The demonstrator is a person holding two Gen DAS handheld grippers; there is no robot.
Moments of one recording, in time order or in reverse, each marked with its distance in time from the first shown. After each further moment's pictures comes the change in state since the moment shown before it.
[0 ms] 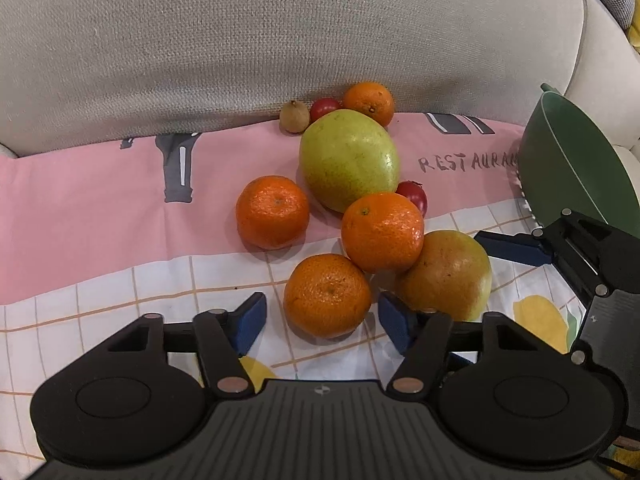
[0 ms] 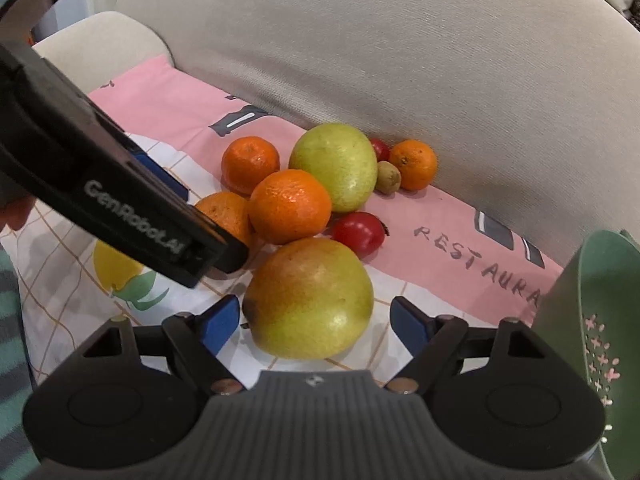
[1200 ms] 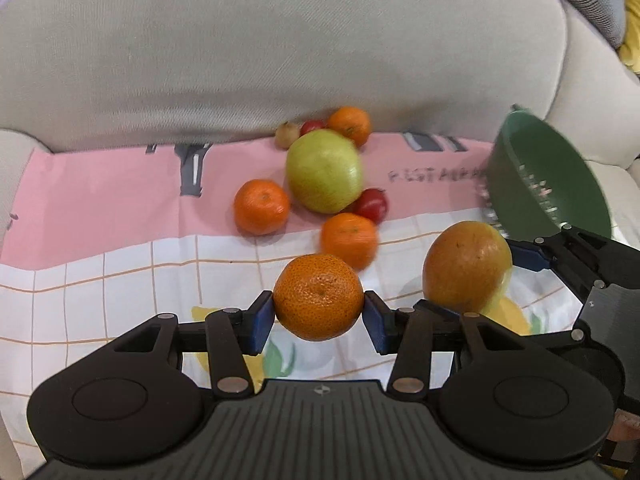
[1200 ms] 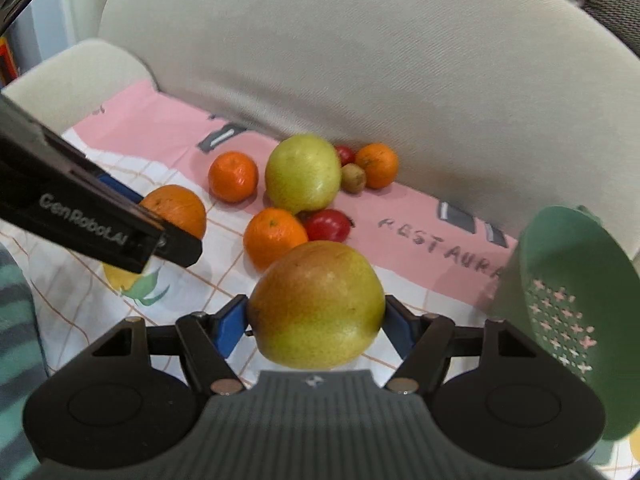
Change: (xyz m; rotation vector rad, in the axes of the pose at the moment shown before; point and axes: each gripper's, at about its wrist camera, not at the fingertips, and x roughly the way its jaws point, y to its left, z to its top) left arm -0.053 -0.030 -0.014 -0.032 -0.070 0.037; right arm -0.053 -0.014 -0.011 0.104 -0.042 -0.045
